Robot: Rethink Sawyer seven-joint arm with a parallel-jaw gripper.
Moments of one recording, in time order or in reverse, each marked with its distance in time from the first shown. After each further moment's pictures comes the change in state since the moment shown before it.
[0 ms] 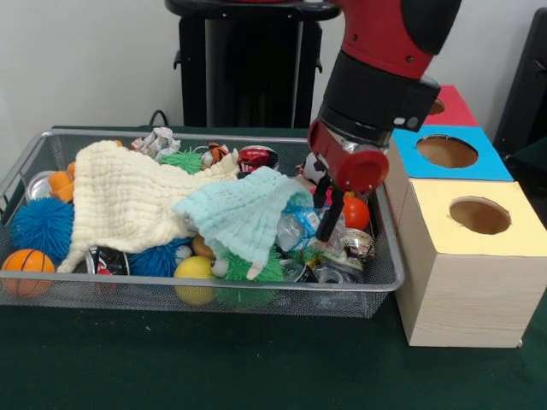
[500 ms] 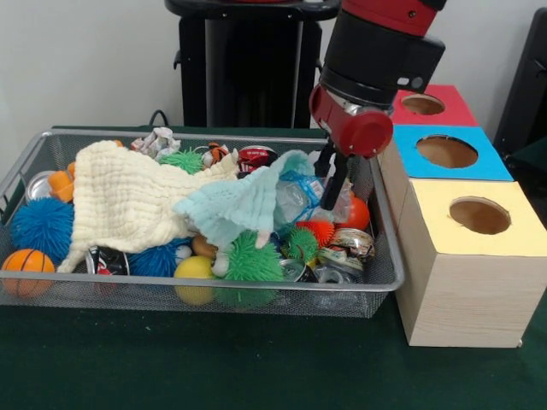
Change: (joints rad) arm -0.004 -0.080 0.001 0.031 -0.041 0.055 0.000
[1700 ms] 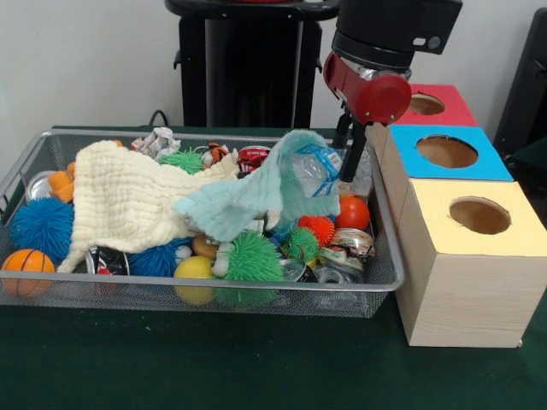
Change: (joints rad) arm -0.008 -0.082 0.020 0.021 -0.005 0.084 0.000
